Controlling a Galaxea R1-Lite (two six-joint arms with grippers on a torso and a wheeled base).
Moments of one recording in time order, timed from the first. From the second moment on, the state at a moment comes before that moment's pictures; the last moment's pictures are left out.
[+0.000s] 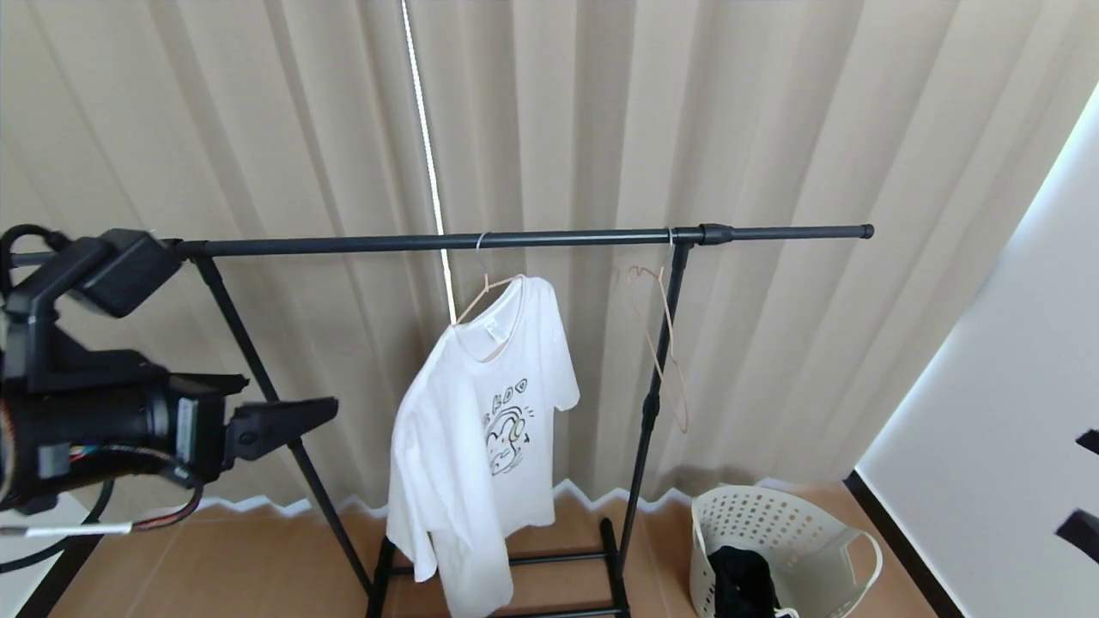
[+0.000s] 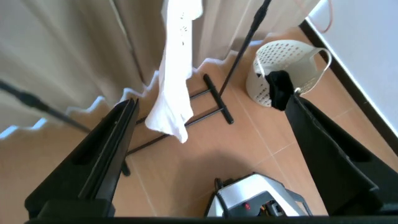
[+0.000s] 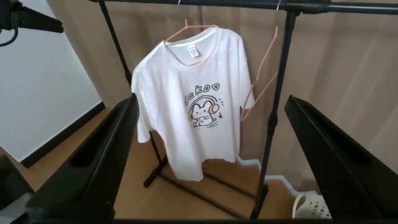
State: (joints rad) left arm -0.26 1.20 -0.80 0.12 -0.12 0.03; right arm -0.25 0.69 -0.24 -0.46 0.86 0.17
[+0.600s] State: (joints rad) left arm -0.24 0.79 -0.45 0.06 -0.10 0.02; right arm -0.11 0.18 -0.05 -0.16 0.83 0.20
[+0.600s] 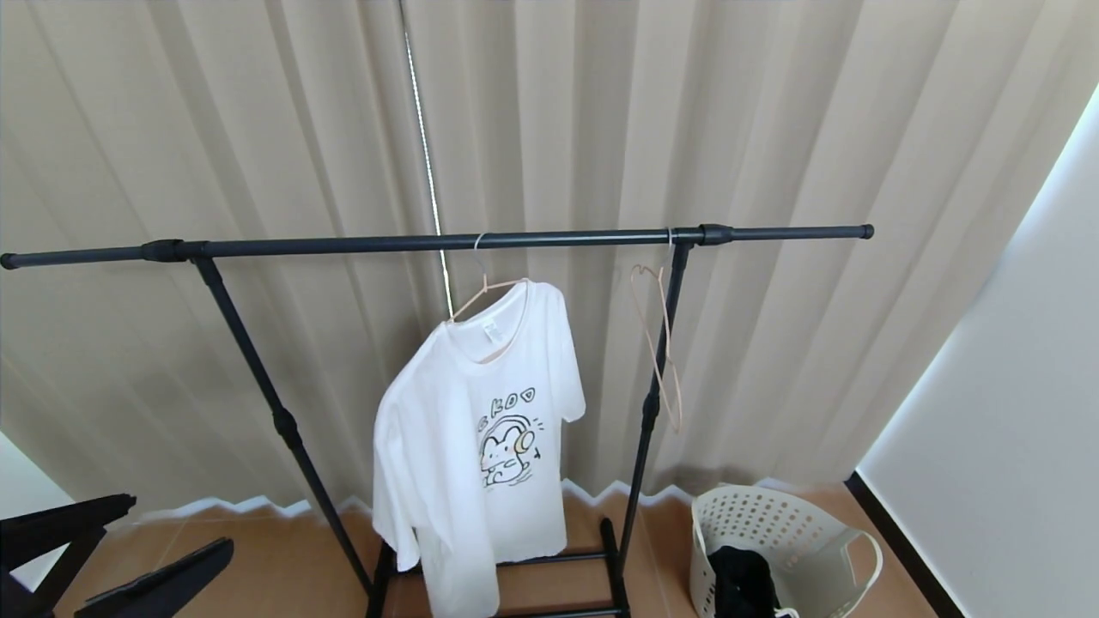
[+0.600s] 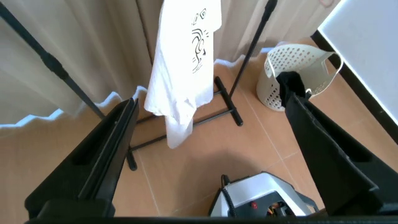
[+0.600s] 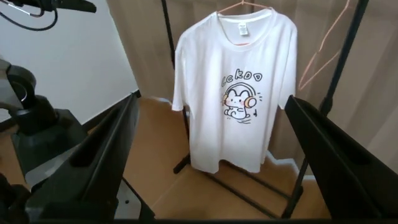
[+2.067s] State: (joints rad) left arm 0.04 0.11 -0.03 0.02 0.00 0.03; right arm 0.01 0.01 0.00 -0.04 0.10 -0.07
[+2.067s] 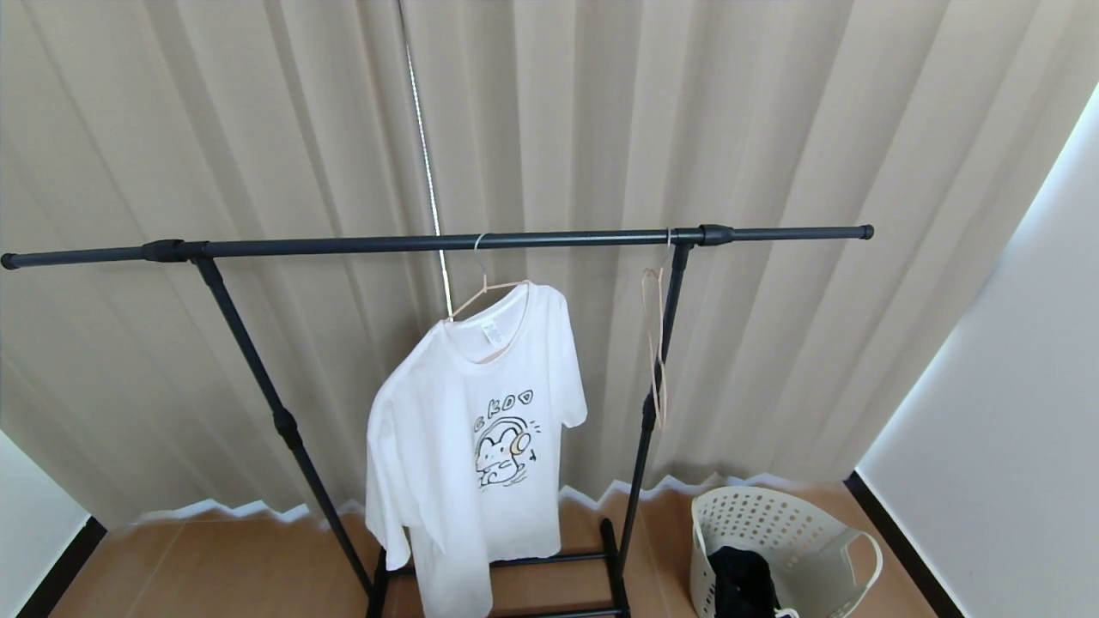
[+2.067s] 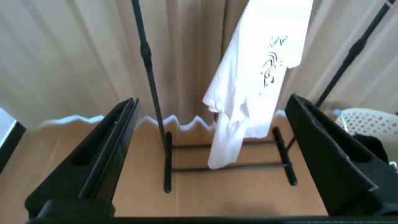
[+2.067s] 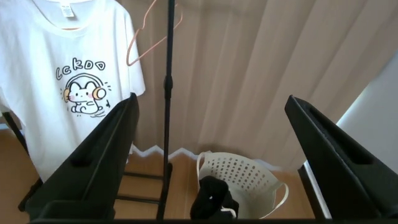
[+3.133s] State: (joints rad) left arm 0.00 0.00 -0.01 0.02 -0.10 0.03; right arm 0.01 0.00 0.00 -0.04 0.10 -0.06
